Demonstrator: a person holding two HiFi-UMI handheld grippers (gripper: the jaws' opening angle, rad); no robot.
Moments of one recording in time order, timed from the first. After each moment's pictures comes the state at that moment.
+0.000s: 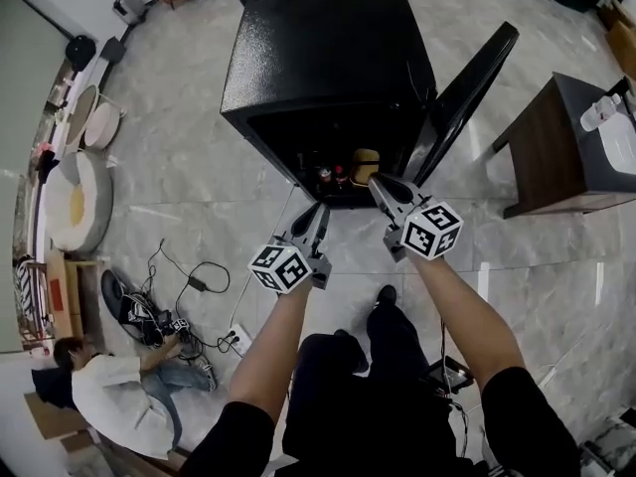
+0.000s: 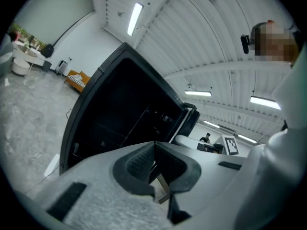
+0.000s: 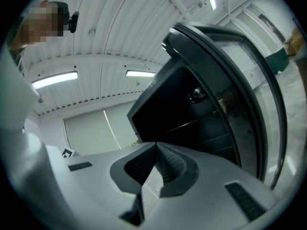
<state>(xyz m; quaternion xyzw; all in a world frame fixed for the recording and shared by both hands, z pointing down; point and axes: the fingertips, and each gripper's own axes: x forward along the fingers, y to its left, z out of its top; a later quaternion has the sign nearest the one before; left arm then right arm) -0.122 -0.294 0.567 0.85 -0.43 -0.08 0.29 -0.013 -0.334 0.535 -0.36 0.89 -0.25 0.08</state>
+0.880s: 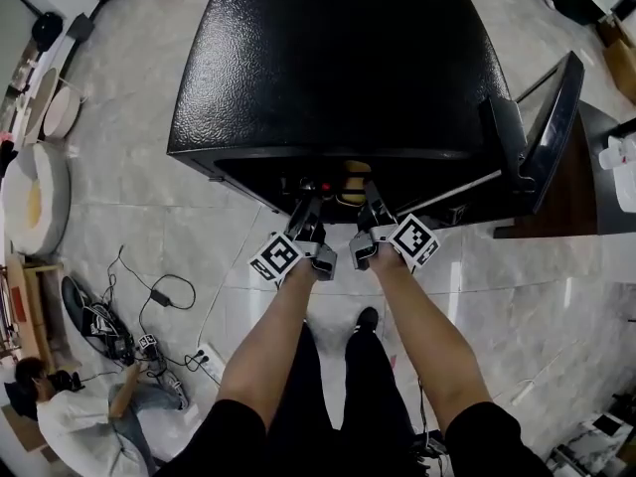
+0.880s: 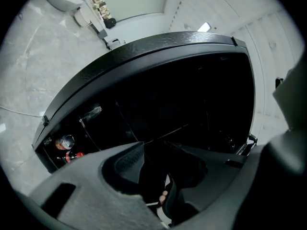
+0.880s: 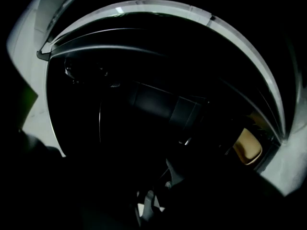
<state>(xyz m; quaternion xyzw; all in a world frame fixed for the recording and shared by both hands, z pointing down) -0.145 -0.440 0.731 0.70 -0.45 -0.26 0.49 -0.013 -0.462 0.711 -0.45 0.67 -0.51 0.28</state>
